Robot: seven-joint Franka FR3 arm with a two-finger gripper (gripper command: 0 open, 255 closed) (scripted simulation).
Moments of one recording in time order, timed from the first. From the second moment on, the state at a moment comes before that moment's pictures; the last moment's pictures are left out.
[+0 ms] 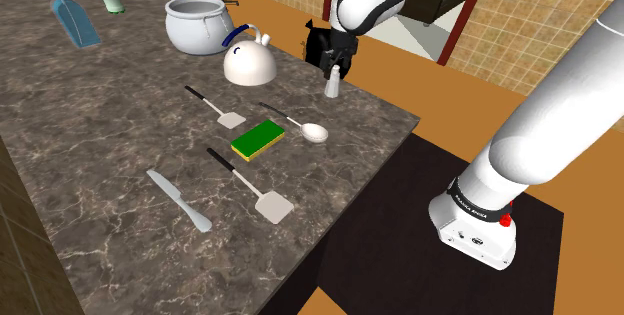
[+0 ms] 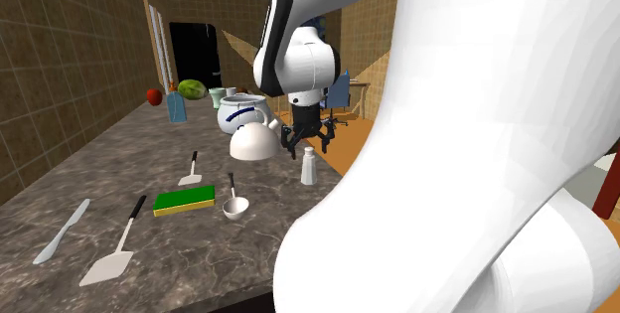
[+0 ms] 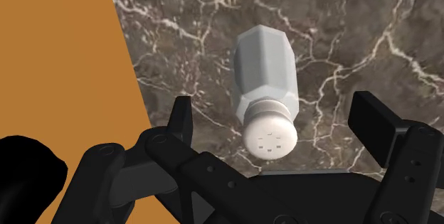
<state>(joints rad) -0.12 -0.03 -0.01 -2.32 -0.13 2.39 0.03</state>
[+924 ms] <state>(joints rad) -0.12 -0.03 -0.01 -2.32 -0.13 2.39 0.03</state>
